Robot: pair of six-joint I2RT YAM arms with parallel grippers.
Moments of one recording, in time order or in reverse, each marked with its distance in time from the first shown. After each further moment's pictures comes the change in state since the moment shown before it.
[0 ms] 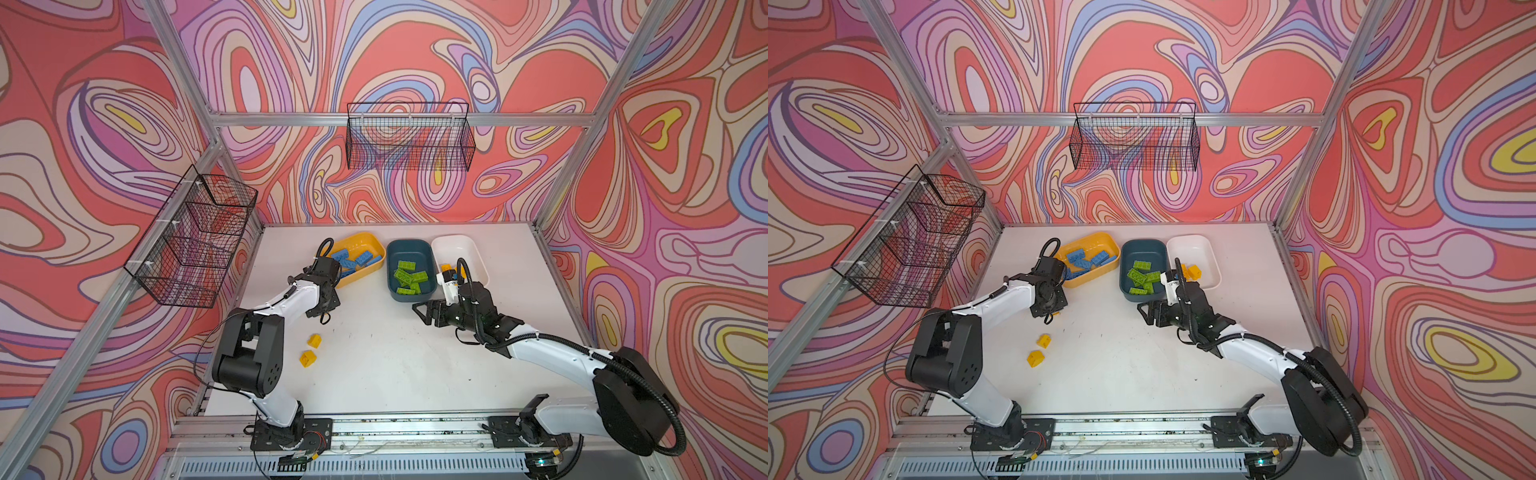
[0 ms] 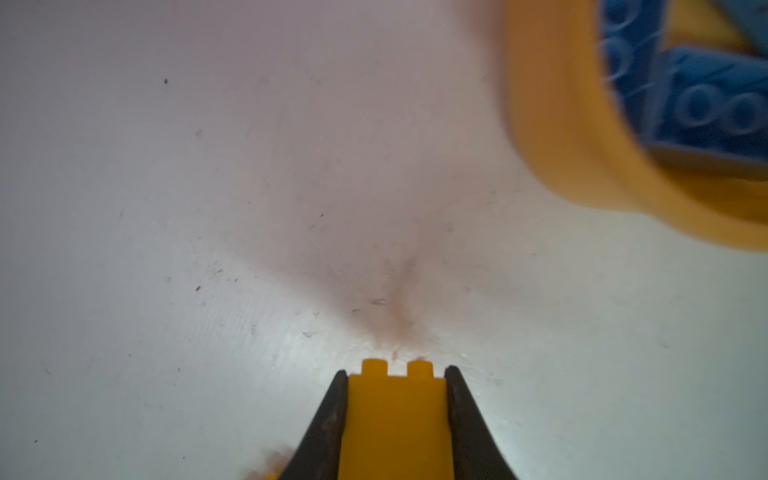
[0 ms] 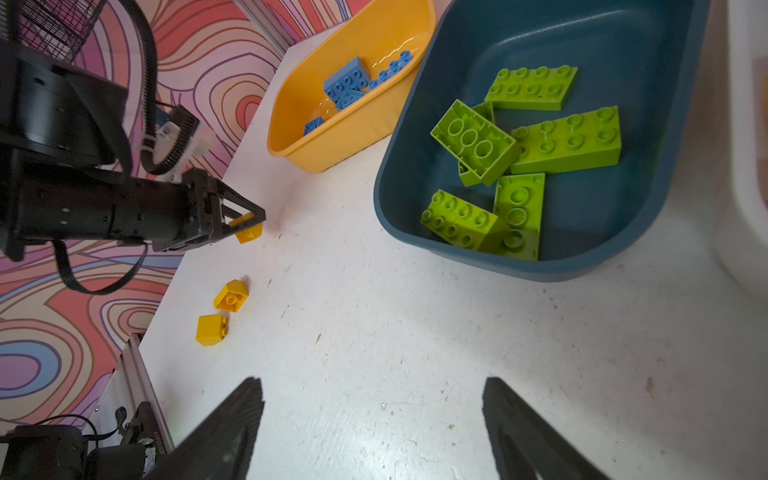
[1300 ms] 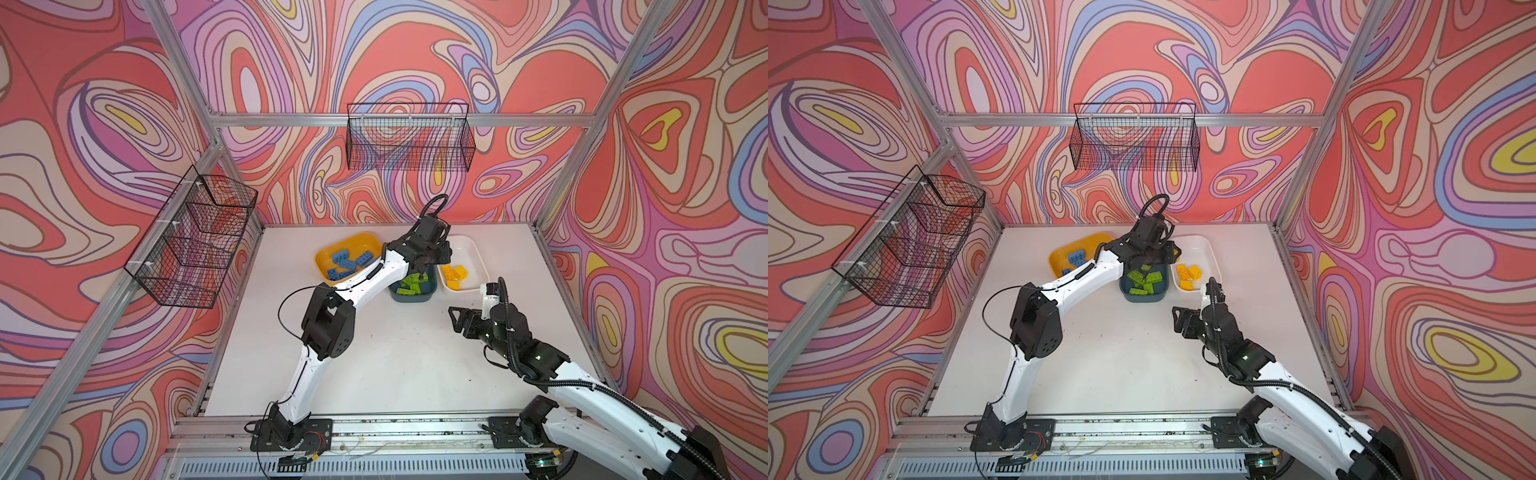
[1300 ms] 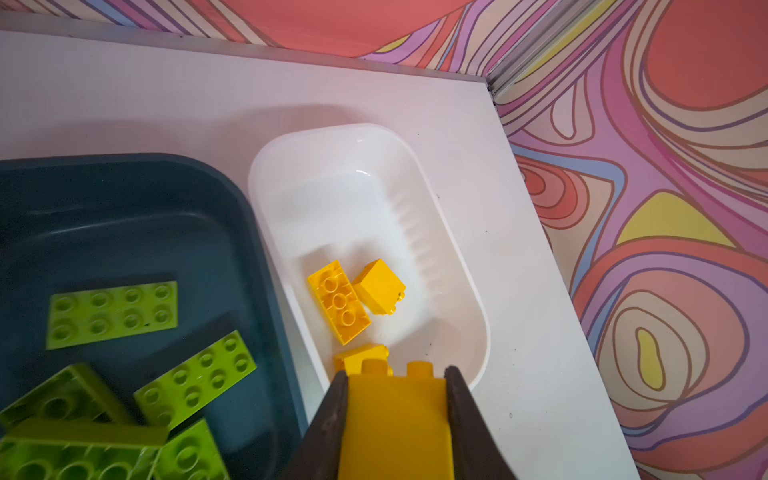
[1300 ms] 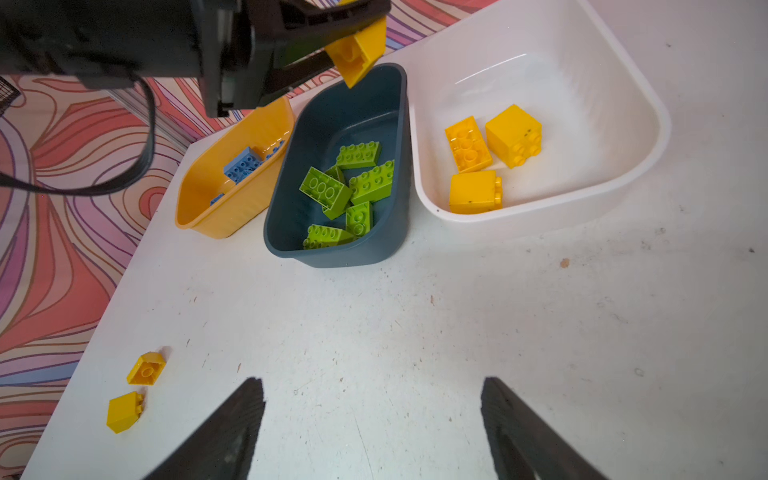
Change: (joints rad) left arm -0.471 0.648 1.043 0.160 0.329 0.021; right arm 0.003 -0.472 -0.159 -0.298 0.404 0.083
